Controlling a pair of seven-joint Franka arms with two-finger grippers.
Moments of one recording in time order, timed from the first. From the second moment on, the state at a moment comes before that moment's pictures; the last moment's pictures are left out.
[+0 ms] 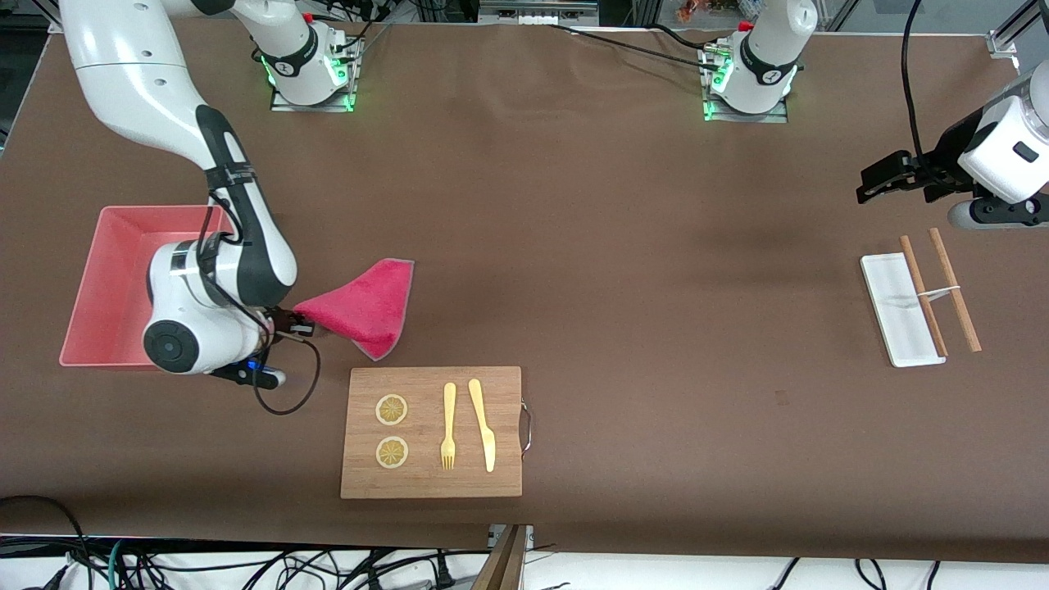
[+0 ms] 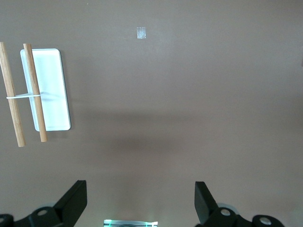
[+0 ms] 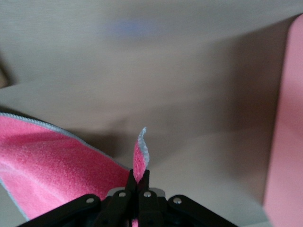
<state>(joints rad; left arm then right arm) -0.03 0.01 0.00 -1.61 -0.06 1.49 -0.11 0.12 0.71 0.00 -1.47 0.01 1.81 0.31</state>
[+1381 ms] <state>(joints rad) -0.03 0.02 -0.01 -1.60 -0.06 1.49 -0.12 0.07 0.49 -0.30 -1.14 -0.16 1.18 -0.39</state>
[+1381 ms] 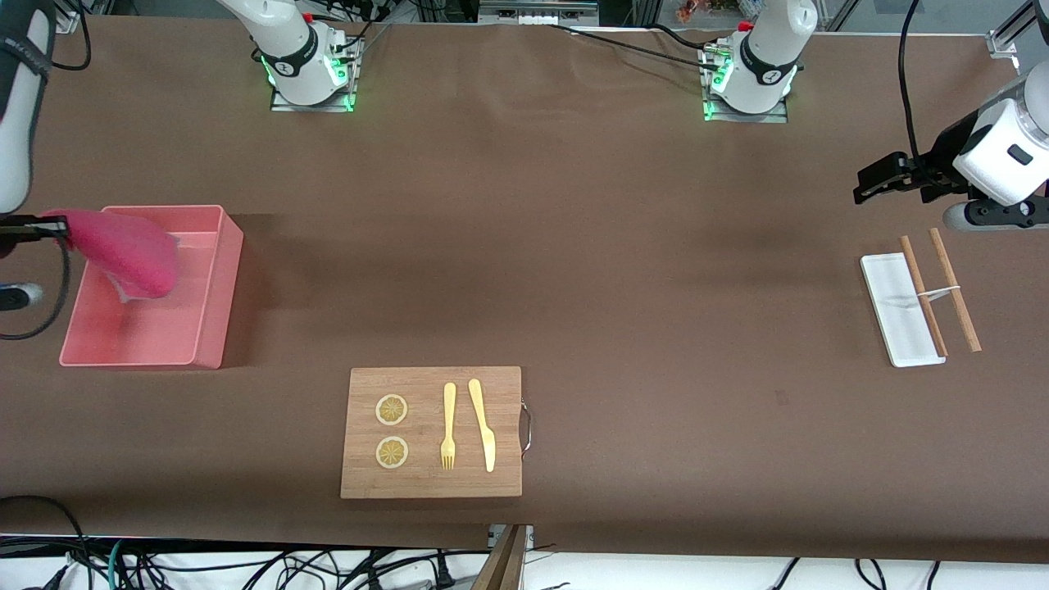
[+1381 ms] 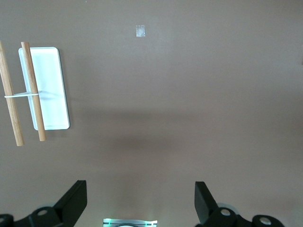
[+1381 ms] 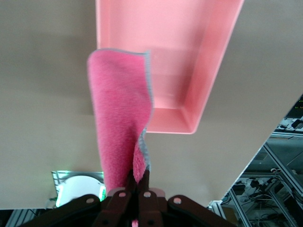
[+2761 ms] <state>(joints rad) -0.03 0.02 -0.01 -1.60 -0.06 1.49 -0.12 0.00 0.69 -0.34 -1.35 -0.05 1.43 -0.43</state>
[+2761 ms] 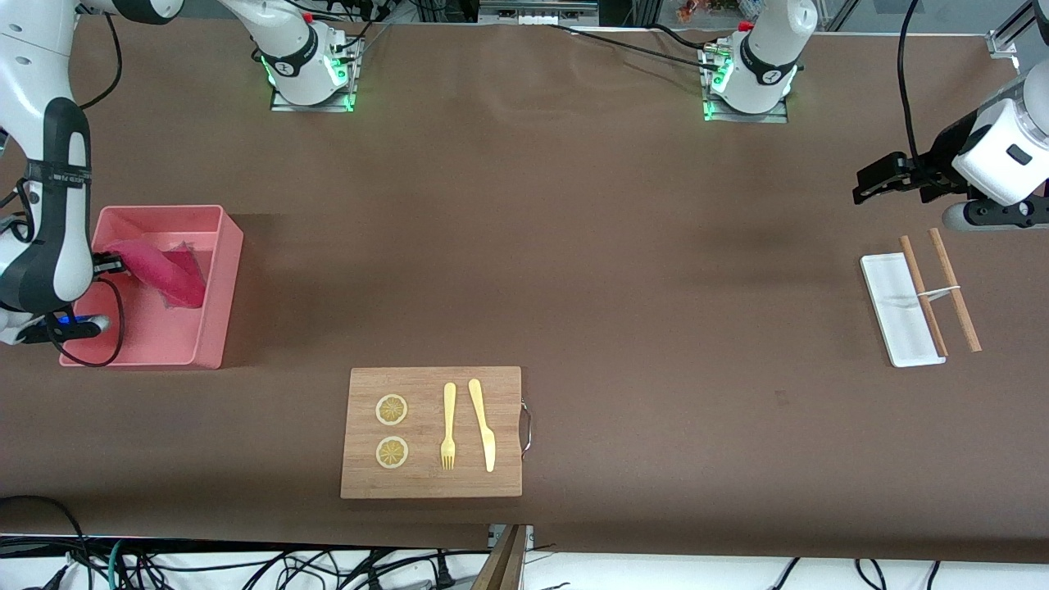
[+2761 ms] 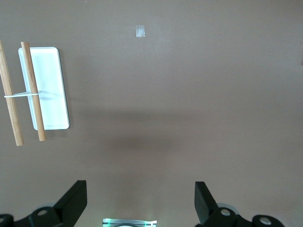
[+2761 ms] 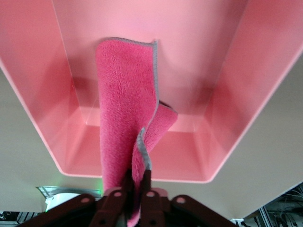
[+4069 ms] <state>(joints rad) -0.03 0.02 -0.01 -1.60 -0.06 1.46 -0.13 0.05 0.48 -0.23 -1.23 0.00 1.42 -0.43</state>
